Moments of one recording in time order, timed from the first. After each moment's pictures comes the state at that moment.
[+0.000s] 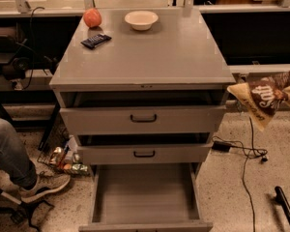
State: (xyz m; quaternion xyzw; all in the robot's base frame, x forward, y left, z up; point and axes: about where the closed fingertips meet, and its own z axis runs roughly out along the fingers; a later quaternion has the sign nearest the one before) arm 0.560 -0.415 0.853 -0.69 0.42 -0.36 0.48
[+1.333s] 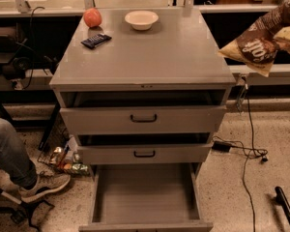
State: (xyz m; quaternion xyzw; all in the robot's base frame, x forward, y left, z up) arm 0.629 -0.376 0.980 -0.73 0.16 -0.53 0.41
